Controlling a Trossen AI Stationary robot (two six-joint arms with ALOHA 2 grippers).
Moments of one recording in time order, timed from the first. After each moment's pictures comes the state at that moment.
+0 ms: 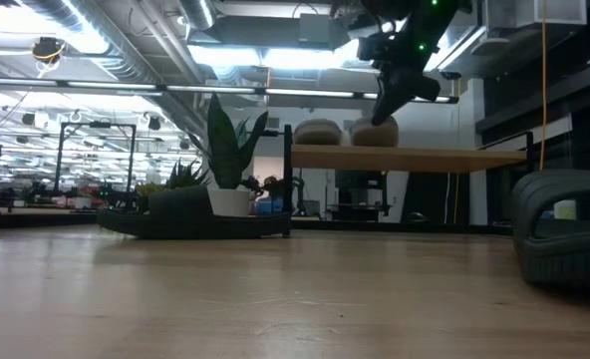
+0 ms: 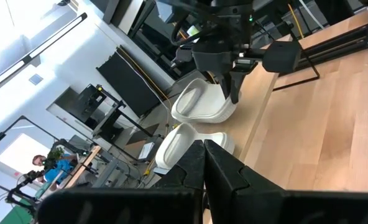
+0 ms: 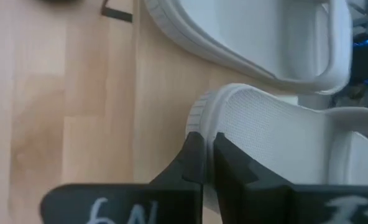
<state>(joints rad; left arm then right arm) -0.39 1.41 1.02 0.14 -1.24 0.50 -0.31 1.48 1.27 -0.75 0.36 -0.56</state>
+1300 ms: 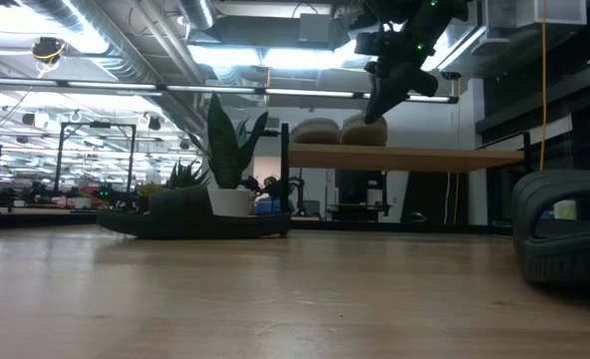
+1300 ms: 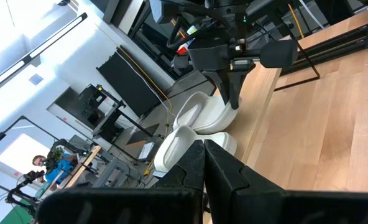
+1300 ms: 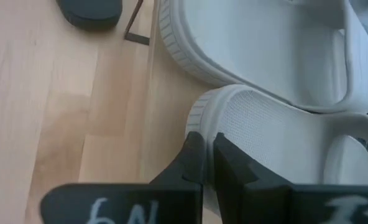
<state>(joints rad) -0.39 1.41 1.02 0.14 -1.24 0.50 -0.36 1.48 1.27 -0.70 0.18 -0.64</state>
